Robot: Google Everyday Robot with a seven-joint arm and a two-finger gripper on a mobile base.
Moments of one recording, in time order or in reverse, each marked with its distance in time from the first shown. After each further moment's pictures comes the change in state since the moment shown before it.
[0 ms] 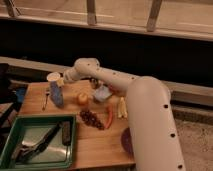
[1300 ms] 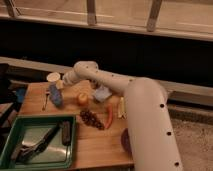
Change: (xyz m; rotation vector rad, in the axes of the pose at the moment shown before) arm 0.011 0.002 0.016 -0.020 0.012 0.005
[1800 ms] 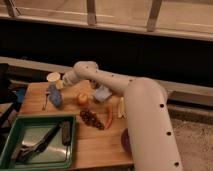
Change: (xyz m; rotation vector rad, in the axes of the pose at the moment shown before) arm 0.002 0.001 0.001 -0.002 0.006 0.000
